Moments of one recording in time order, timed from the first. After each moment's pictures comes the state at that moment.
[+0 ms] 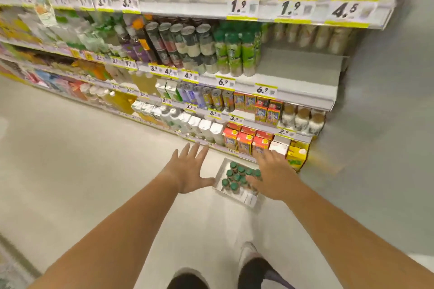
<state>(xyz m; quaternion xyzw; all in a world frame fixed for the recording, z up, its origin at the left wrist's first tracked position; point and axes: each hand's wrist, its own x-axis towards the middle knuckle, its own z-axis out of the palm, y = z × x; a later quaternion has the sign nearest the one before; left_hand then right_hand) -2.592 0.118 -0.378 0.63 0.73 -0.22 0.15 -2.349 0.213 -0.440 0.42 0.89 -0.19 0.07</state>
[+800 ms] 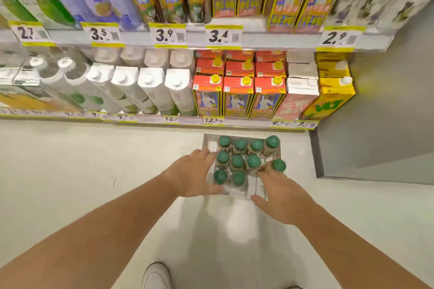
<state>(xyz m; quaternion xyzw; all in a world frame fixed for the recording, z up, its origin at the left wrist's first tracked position) -2.741 0.235 -0.903 0.80 0.52 -0.13 0.26 -2.471 0.195 -0.909 0.56 0.77 -0.28 0.12</state>
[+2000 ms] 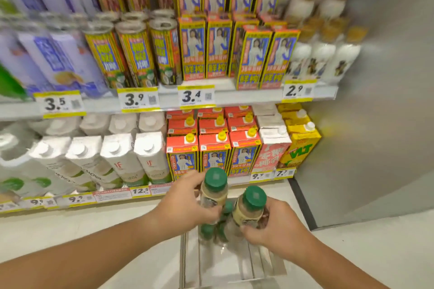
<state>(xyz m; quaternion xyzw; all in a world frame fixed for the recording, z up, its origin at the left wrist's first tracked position) -2.728 0.306 -0.902 0.71 0.49 0.27 0.43 -2.499 0.240 -0.904 0.64 0.59 -0.43 -0.25</state>
